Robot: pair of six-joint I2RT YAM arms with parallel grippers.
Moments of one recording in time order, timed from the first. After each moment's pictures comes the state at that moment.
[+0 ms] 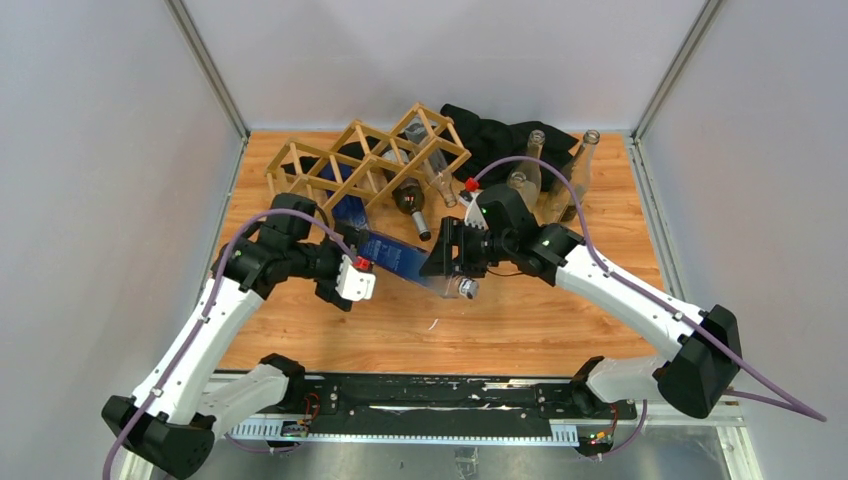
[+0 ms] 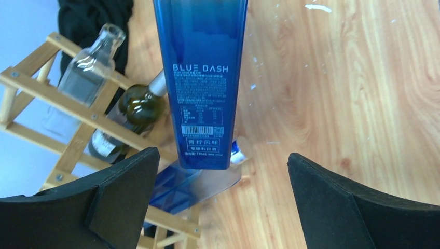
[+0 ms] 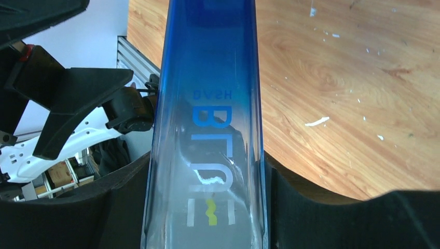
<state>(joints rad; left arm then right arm) -0.37 0.96 1.07 -1.00 0.61 1.46 0.77 1.28 1.11 -0.47 -0.40 0.76</state>
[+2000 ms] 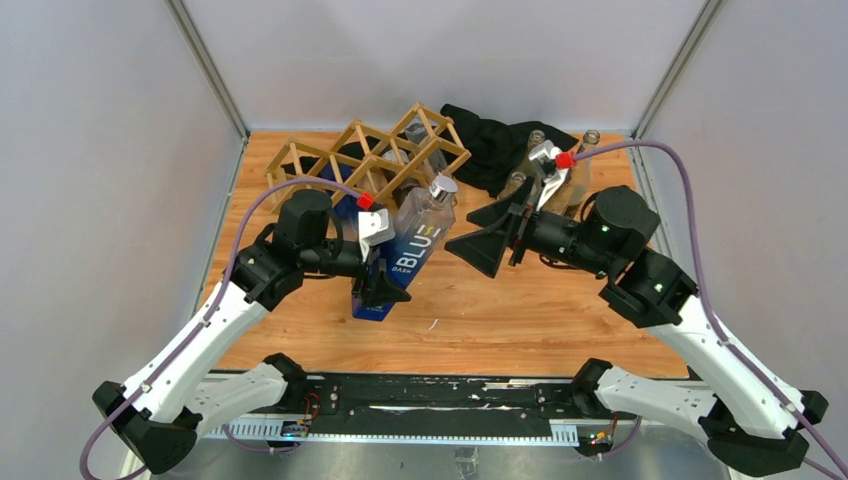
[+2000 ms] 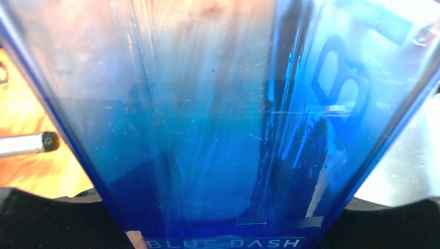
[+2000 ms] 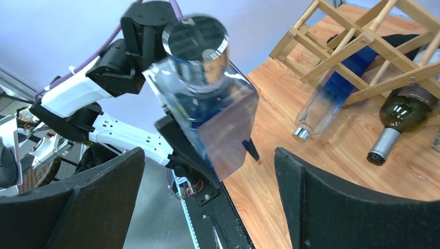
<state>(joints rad) -0.61 0.94 1.03 -0.61 0.80 0.22 0.83 0.90 1.28 -0.36 -0.32 0.46</state>
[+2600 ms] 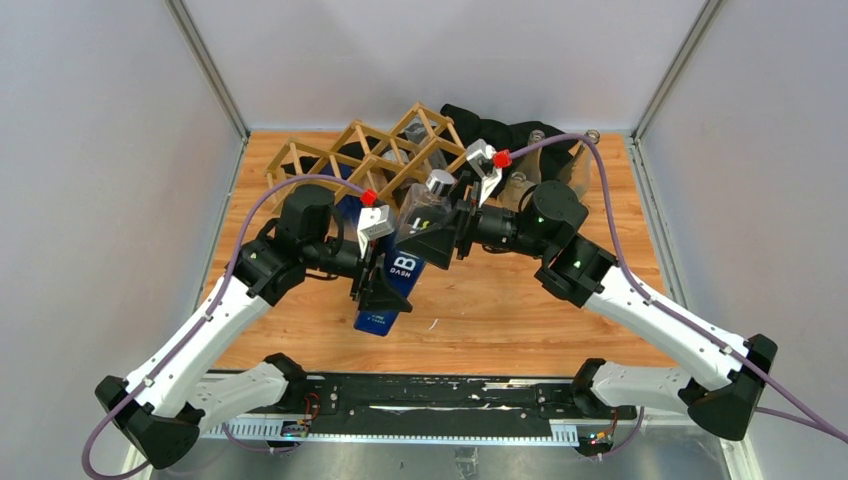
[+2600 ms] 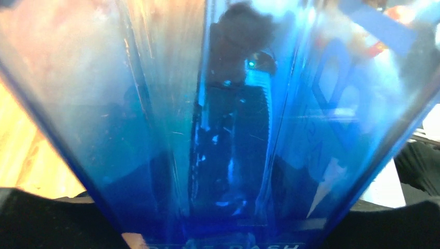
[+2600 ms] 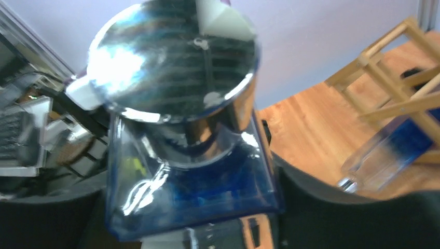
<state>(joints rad) -0.61 0.97 1.07 -0.59 1.01 0.05 0.89 1.11 1.15 0.13 -0.46 0.50</state>
